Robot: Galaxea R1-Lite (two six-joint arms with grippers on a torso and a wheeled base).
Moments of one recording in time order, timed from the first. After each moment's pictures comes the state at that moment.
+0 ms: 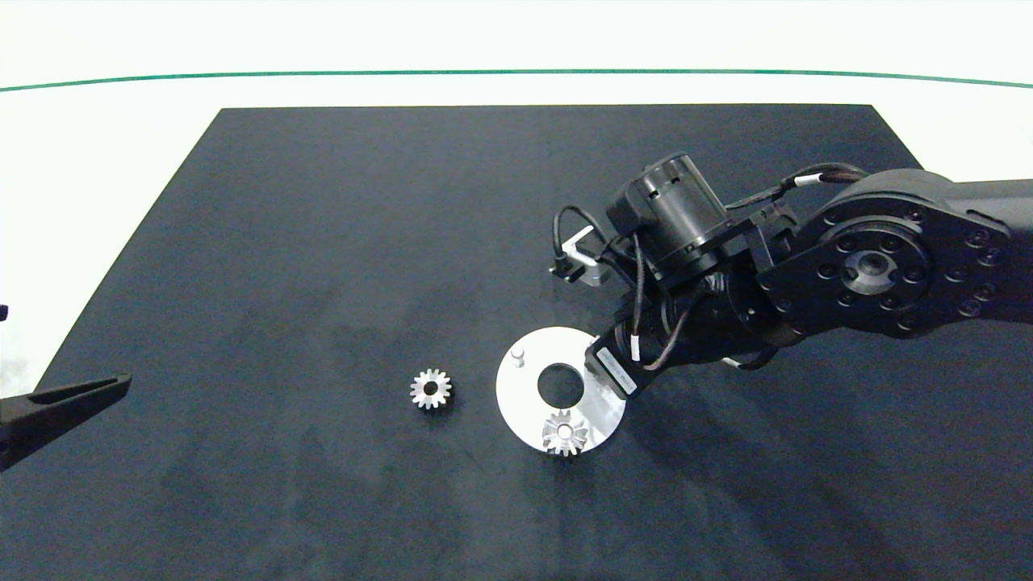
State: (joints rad) left arm -0.12 0.94 -1.01 0.47 0.03 0.34; right arm 0.73 1.93 -1.63 0.54 -0.26 -0.15
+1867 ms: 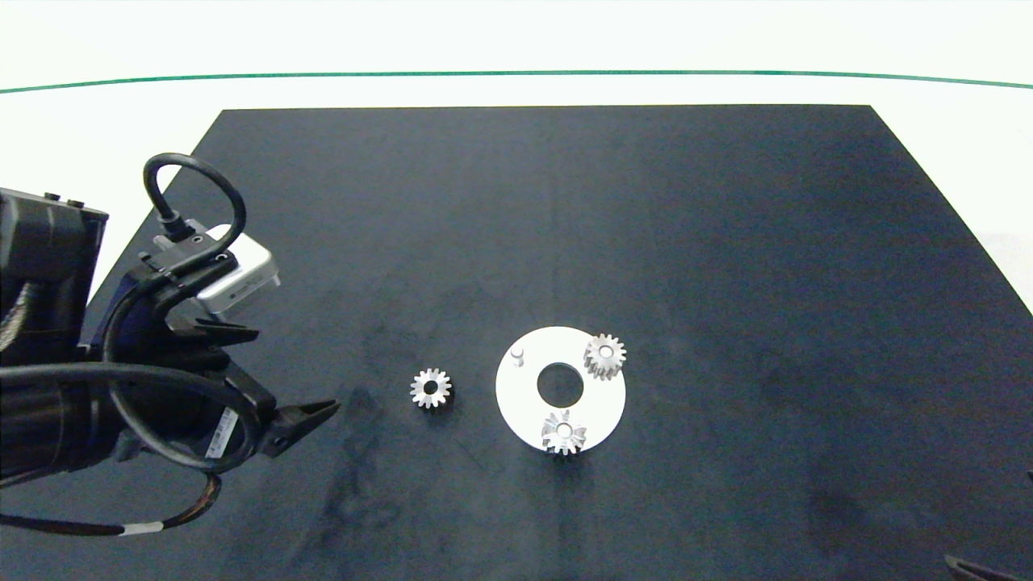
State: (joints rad) left arm -0.45 1.29 -0.89 0.16 0.17 0.32; right arm 0.44 0.93 -0.73 0.53 -0.23 -0.20
